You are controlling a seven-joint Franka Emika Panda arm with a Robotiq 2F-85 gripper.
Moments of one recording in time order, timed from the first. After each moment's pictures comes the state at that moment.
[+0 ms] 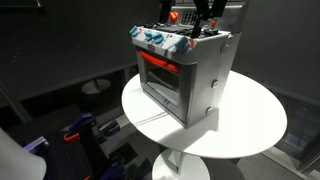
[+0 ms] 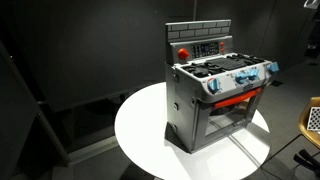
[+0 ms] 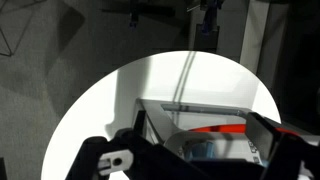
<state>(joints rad) -0.03 -0.28 -0.32 -2.29 0.11 1.85 -0.41</state>
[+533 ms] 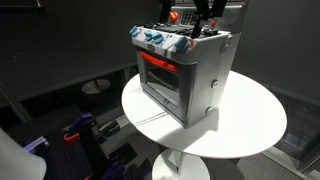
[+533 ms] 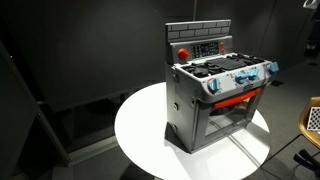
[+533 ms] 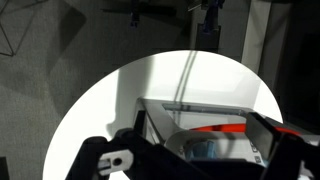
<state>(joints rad) -0.05 -0.28 -0.30 -2.29 0.11 1.86 -0.41</state>
